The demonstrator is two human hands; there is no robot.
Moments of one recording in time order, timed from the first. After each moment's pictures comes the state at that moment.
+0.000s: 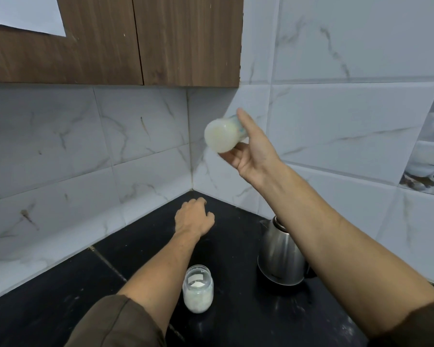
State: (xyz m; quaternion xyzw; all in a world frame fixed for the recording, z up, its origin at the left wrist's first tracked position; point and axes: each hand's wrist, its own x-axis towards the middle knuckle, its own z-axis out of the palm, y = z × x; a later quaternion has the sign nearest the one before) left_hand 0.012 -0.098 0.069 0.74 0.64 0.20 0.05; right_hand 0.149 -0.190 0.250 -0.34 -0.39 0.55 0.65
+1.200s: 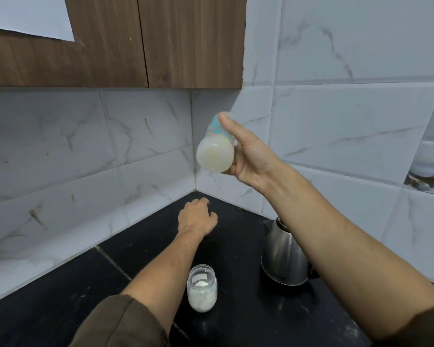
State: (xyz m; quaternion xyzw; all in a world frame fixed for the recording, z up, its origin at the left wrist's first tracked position) left_hand 0.008 -0.103 0.074 0.74 0.64 0.21 0.05; right_hand 0.138 -0.201 0.252 -0.37 -0.49 0.56 0.56
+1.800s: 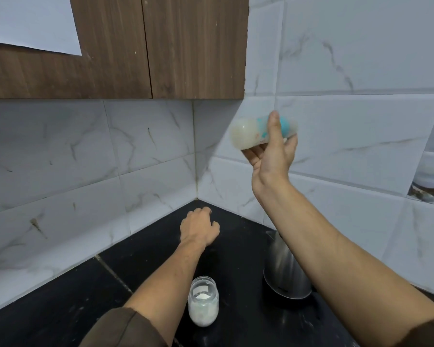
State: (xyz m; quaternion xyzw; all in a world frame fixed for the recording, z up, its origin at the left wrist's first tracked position) left_hand 0.009 -0.096 0.071 0.74 0.64 0.21 0.04; right_hand 0.143 -0.186 0.248 -0.22 -0.29 0.43 0.83
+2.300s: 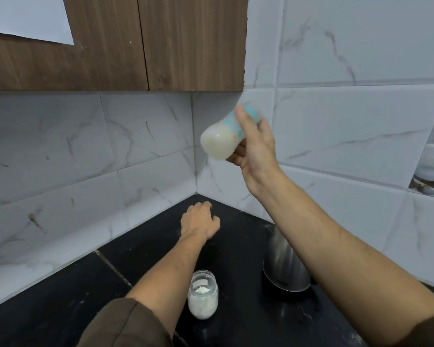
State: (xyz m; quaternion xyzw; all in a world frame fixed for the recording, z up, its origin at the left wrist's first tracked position) left_hand 0.012 -0.091 0.070 0.74 0.64 0.20 0.05; right_hand 0.129 -0.193 0.251 -0.31 -0.41 0.44 0.73
